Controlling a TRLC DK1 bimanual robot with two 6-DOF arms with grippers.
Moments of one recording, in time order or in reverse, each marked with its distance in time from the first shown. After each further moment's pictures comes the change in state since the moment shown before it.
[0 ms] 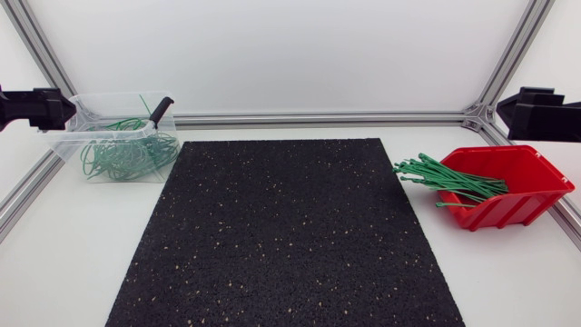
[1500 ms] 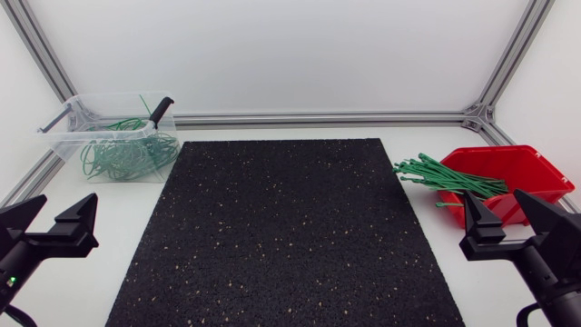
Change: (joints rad) left arm -0.089 -0.812 -0.790 0.307 -0.019 -0.113; right arm -0.135 -0.669 -0.848 0.535 -0.198 -0.102
